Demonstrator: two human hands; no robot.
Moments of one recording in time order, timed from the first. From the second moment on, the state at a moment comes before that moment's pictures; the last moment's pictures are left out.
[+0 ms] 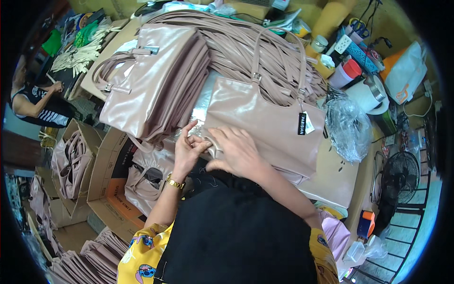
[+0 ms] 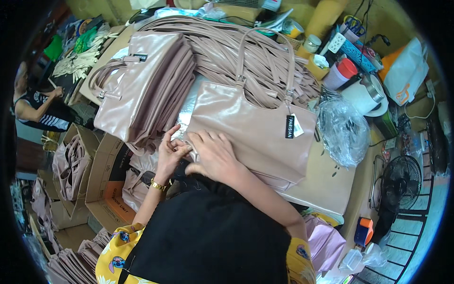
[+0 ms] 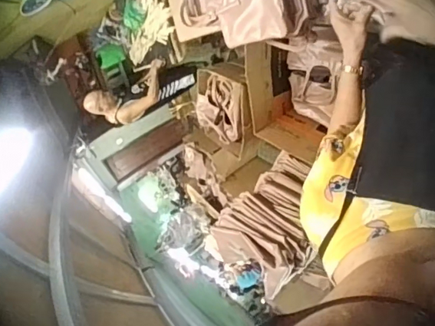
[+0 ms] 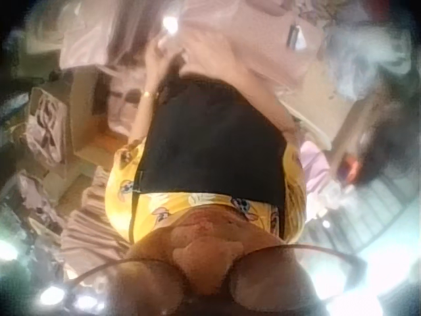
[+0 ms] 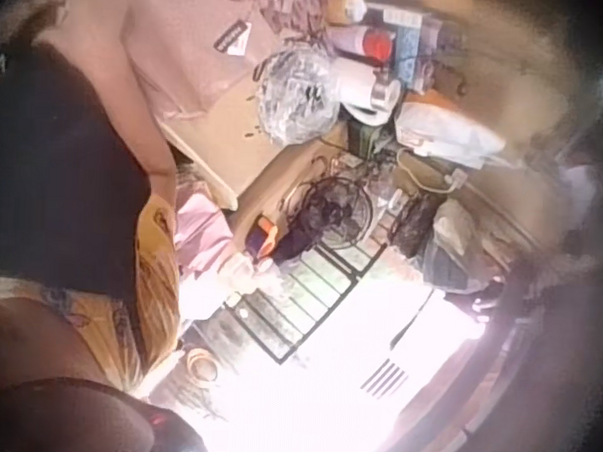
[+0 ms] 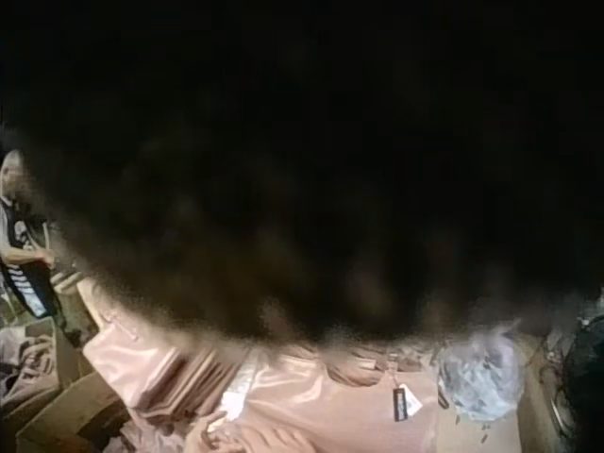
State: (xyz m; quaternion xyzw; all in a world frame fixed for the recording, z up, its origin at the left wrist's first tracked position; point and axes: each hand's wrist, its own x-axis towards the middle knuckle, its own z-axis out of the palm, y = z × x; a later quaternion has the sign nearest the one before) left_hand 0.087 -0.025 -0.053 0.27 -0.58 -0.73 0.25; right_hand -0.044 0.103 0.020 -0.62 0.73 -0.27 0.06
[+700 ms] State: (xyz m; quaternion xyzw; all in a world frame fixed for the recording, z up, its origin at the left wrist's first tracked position) left_hand 0.105 -0.026 -0.101 0.25 -0.64 -0.70 0.19; right_hand -0.040 0.118 0.006 -0.64 0.73 -0.23 0.09
